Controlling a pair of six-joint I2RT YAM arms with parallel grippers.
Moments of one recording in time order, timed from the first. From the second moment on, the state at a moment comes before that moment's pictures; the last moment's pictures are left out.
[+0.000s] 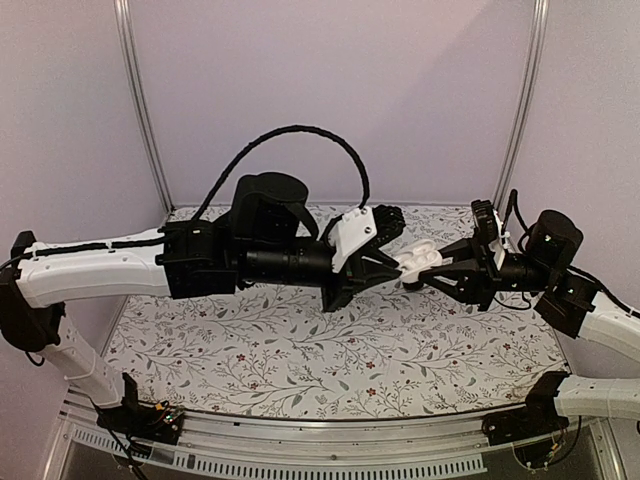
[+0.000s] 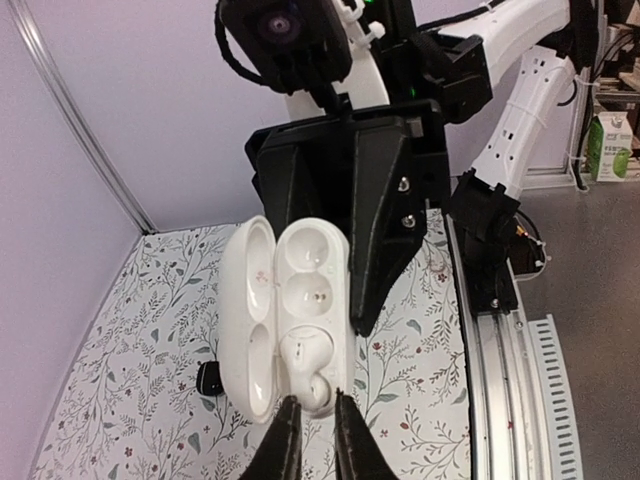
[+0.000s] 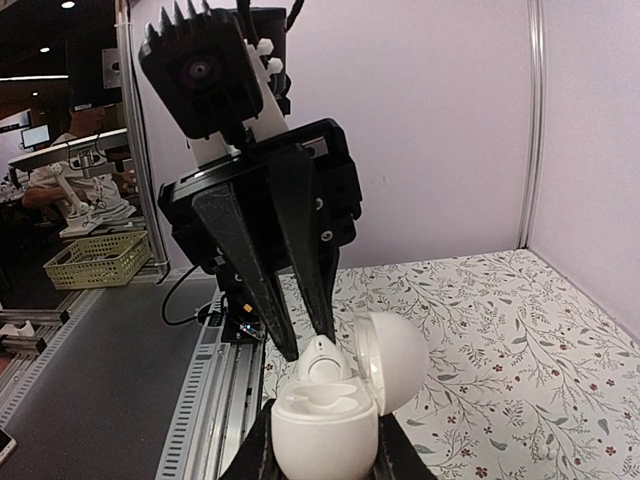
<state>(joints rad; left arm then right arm) -1.25 1.54 1.39 -0.15 0.11 0.28 0.66 0.86 0.62 0.29 -0.85 0.10</state>
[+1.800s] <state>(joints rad) -1.27 1.60 1.51 -0.26 0.15 0.31 0.68 0.85 0.62 0.27 -0.91 0.09</state>
